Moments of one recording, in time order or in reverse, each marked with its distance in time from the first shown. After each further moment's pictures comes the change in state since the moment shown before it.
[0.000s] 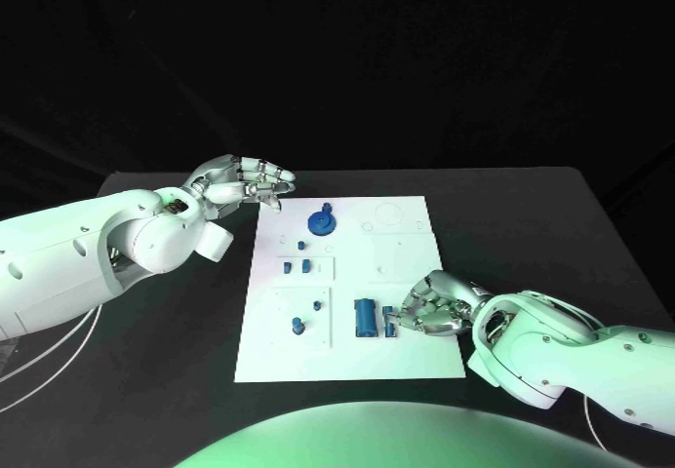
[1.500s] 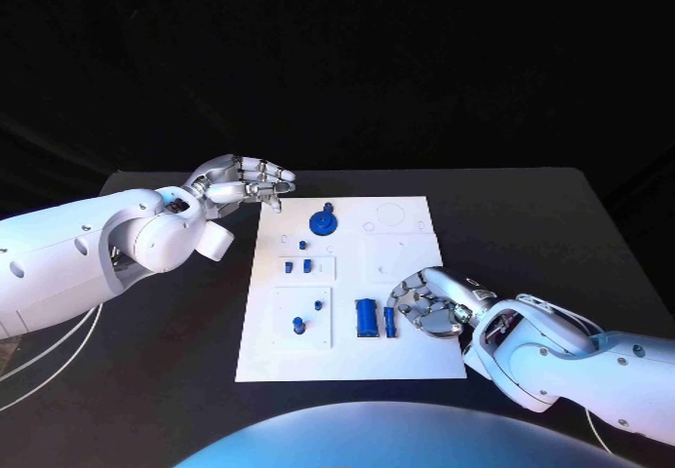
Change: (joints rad) left arm 0.000 -0.002 0.000 -0.001 -0.002 0.000 0.000; left_hand 0.000 0.008 0.003 -0.003 0.000 0.000 0.000 0.000 -0.001 0.000 0.000 0.003 0.000 0.000 0.000 0.000 -0.001 0.000 0.000 0.000 0.000 0.000; right arm -0.039 0.014 0.000 -0.050 -0.124 -0.077 0.254; right_hand 0.224 0.075 0.403 -0.304 0.010 -0.032 0.068 -0.170 -0.137 0.001 0.062 -0.005 0.000 -0.004 0.047 0.000 0.000 0.000 0.002 0.041 -0.007 0.000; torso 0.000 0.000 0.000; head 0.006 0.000
